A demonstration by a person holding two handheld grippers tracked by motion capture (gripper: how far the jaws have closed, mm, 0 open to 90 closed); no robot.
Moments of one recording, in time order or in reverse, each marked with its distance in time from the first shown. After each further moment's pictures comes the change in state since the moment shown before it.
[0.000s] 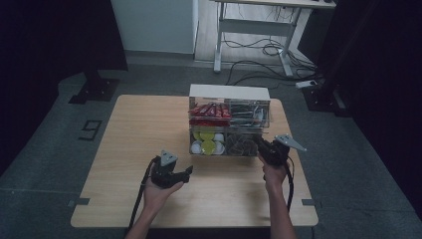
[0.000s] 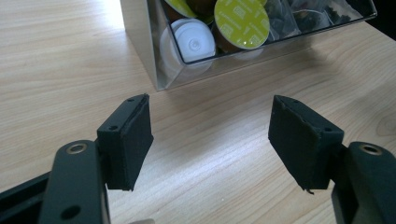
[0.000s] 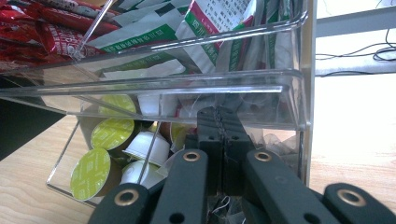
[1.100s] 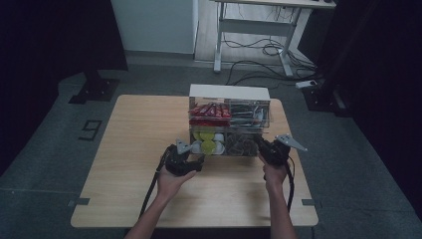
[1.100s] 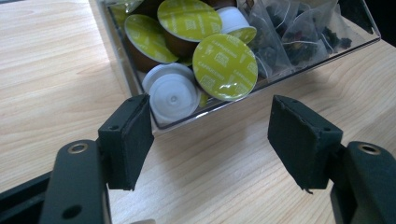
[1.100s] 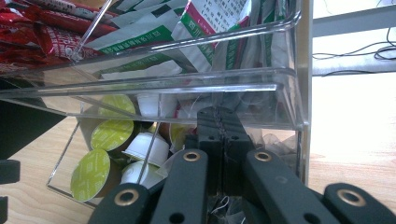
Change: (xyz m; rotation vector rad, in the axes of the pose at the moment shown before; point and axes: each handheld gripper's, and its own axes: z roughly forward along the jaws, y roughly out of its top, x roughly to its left) left arm -0.017 0.035 0.031 -0.007 0.017 0.050; right arm -0.002 0.000 0.000 -0.003 0.004 0.010
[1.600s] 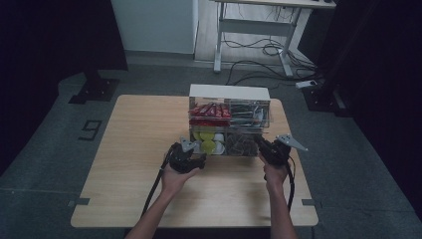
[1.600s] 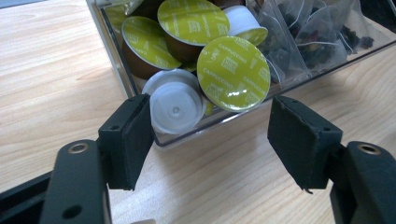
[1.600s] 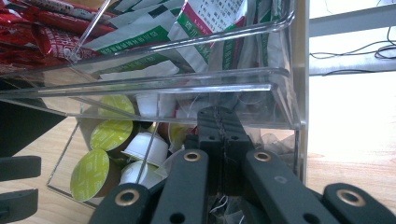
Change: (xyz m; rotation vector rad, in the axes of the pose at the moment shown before) left arm 0.000 0.003 0.017 -0.001 0.032 0.016; right arm -0.002 0.000 -0.001 0.002 0.001 0.002
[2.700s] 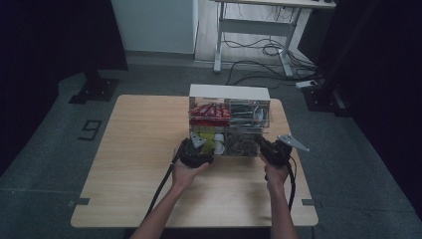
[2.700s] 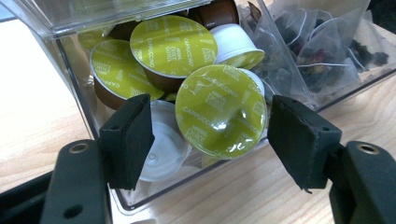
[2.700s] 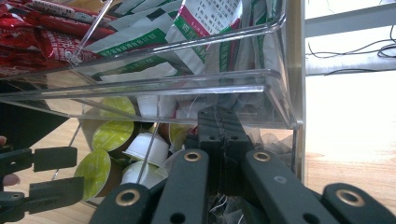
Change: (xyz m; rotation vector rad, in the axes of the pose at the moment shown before) left arm -0.014 0.013 0.033 -0.029 0.016 0.018; right arm -0.002 0.001 -0.002 -0.002 0.009 0.010
